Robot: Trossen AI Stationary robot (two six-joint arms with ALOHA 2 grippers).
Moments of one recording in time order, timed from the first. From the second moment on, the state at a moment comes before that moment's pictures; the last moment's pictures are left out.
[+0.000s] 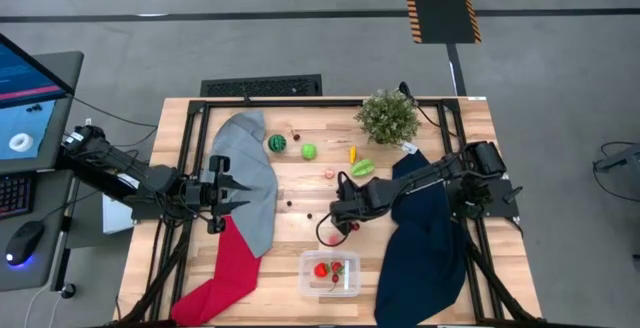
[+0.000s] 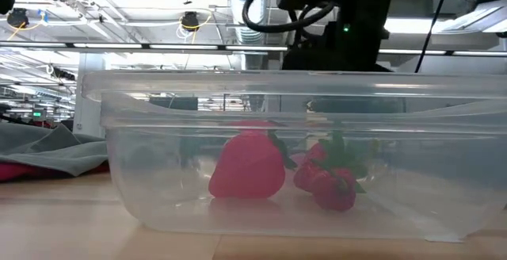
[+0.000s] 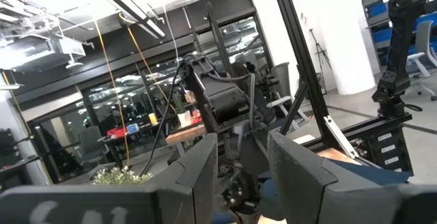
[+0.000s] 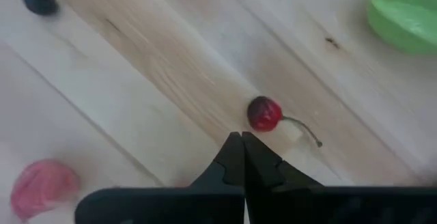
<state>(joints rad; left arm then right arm) -0.45 0.58 0.21 0.68 -0.32 0.42 0.23 1.89 1.29 -0.84 0.26 0.96</state>
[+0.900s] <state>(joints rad) -0.45 0.58 0.21 0.67 -0.32 0.41 0.20 1.89 1.28 -0.95 0.26 0.44</state>
